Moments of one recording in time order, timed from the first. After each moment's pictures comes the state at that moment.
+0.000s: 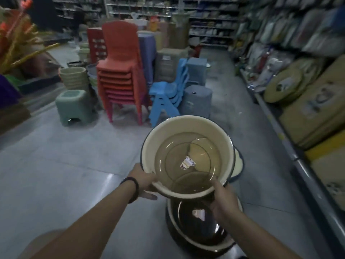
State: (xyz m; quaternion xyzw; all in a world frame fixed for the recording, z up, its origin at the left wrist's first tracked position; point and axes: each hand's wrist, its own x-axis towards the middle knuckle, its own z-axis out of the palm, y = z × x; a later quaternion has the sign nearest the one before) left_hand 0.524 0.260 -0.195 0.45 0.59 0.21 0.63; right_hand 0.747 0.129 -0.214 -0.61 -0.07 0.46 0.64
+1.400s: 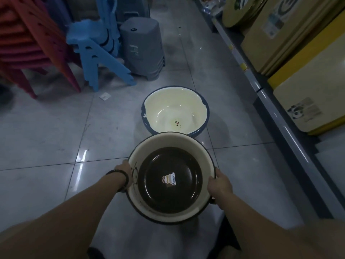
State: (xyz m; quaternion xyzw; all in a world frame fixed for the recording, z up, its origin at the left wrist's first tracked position) left_hand 0.682 0.306 -0.356 0.65 0.65 -0.17 0.37; right_hand 0.891 0.072 -0.371 -0.86 -0.02 0.38 0.33
